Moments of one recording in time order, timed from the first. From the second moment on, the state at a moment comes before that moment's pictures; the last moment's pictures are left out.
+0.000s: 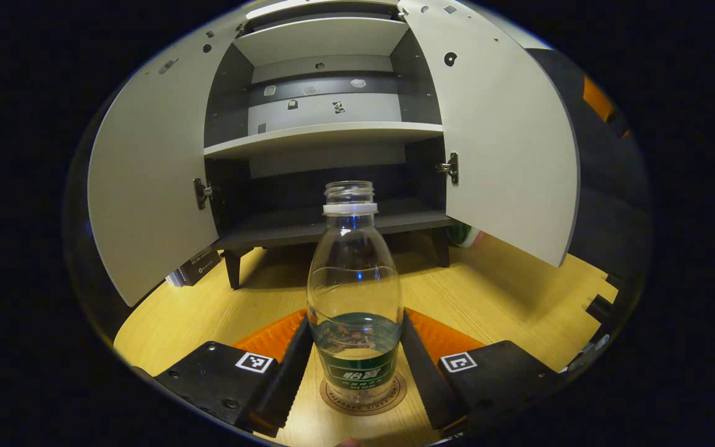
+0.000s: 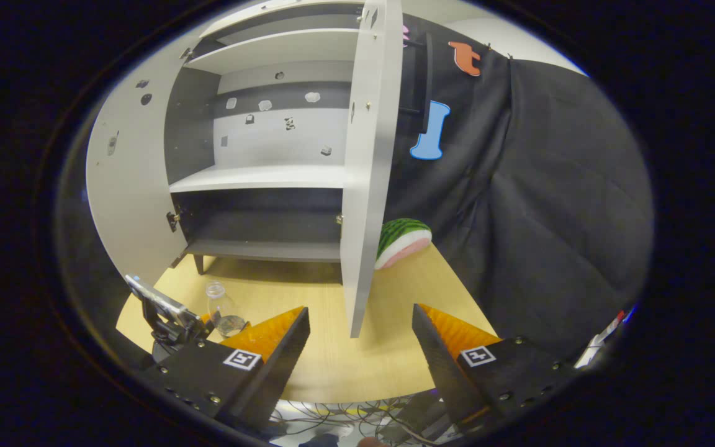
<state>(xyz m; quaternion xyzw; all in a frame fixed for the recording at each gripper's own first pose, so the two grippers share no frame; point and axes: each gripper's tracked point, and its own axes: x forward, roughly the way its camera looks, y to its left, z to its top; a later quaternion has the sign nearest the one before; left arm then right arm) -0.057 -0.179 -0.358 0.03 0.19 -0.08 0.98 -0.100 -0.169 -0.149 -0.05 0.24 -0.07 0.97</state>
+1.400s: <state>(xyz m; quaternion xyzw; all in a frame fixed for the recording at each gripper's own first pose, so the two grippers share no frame) -0.052 -0.162 -0.174 0.03 0.07 -0.08 0.99 -0.072 -0.222 -0.015 -0.01 0.08 -0.07 0.99</state>
